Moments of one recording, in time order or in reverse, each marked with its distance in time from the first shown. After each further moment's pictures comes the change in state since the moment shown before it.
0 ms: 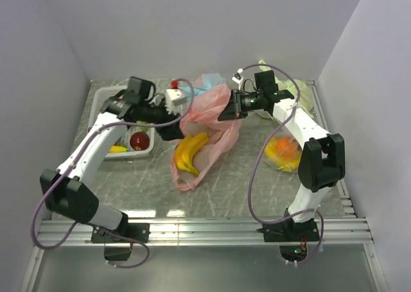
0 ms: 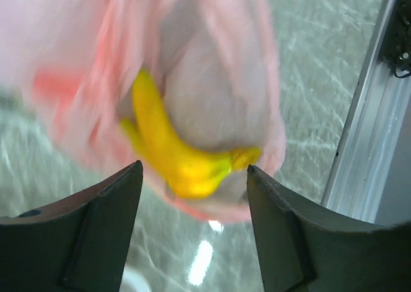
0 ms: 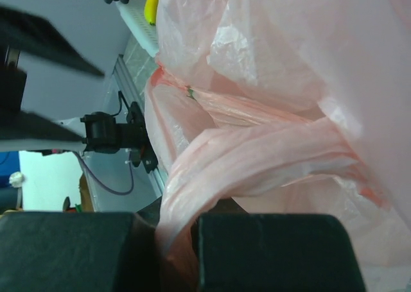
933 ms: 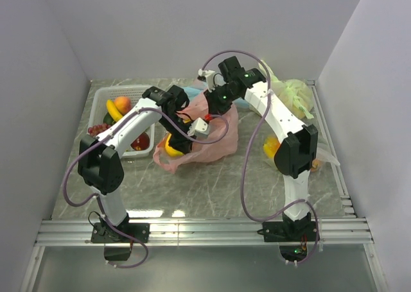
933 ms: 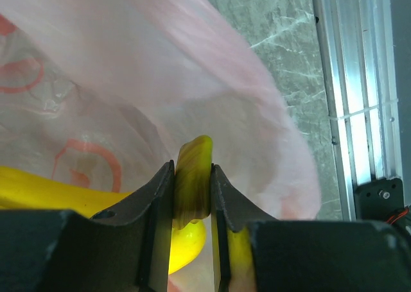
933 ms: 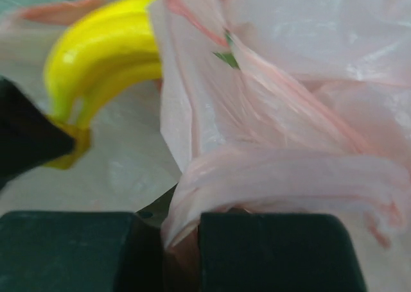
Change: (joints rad) left arm -0.113 0.310 0.184 -0.489 0.001 0.681; right arm 0.229 0.269 0.598 -0.567 0.499 -0.519
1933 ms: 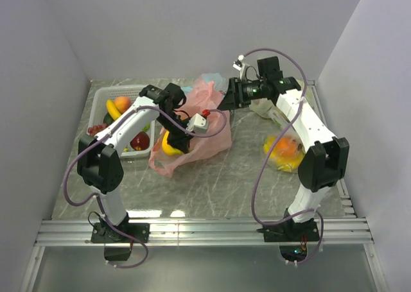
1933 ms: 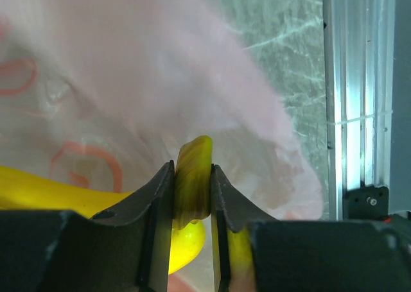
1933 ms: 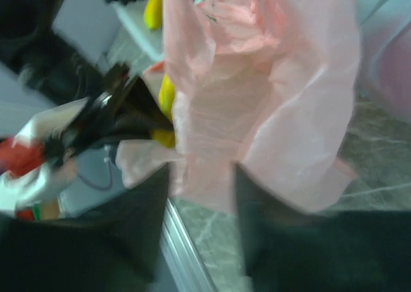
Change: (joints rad) left arm 0.041 0.003 0.000 0.011 -0.017 -0.083; right arm -0.224 -0.290 -0.404 0.373 -0.442 0.387
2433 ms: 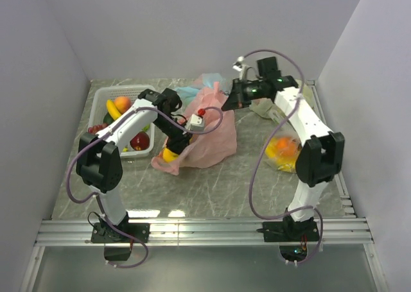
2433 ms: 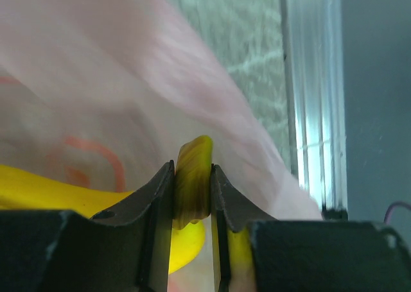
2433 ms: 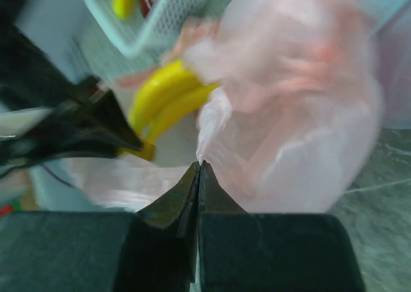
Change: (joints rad) left arm 0.031 0.000 -0.079 0.025 0.172 -0.049; right arm 0.021 0.109 0.093 -0.079 0.056 -0.100
